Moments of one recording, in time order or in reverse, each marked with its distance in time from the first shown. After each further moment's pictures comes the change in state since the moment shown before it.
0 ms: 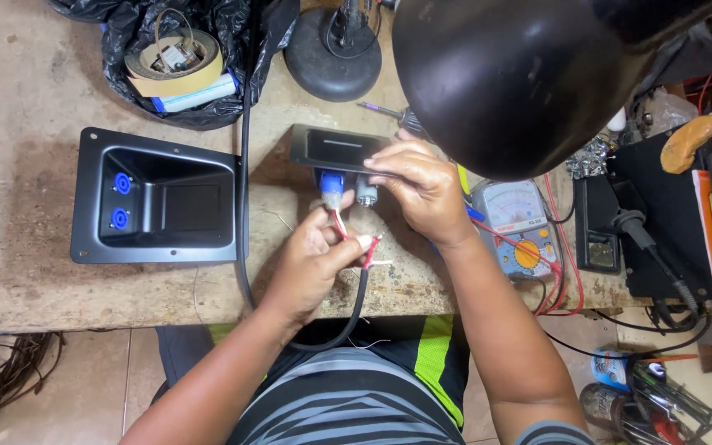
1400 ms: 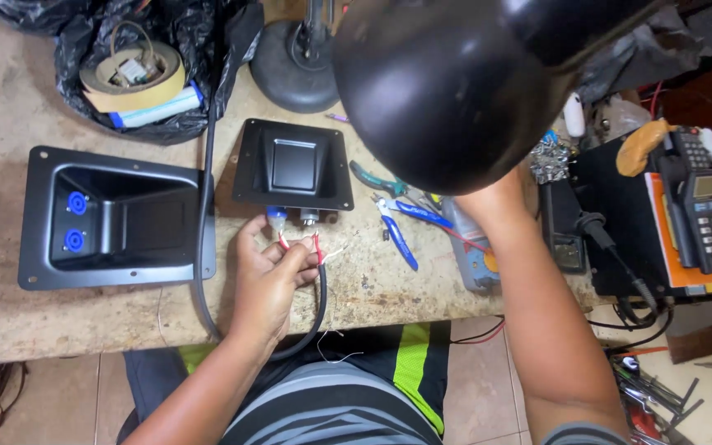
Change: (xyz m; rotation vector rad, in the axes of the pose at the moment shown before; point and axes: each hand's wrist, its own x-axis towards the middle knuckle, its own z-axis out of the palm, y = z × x) left_hand -0.013 0.009 0.010 0.024 0.448 -0.099; right_hand -0.008 0.037 -0.098 -0.962 -0.034 0.391
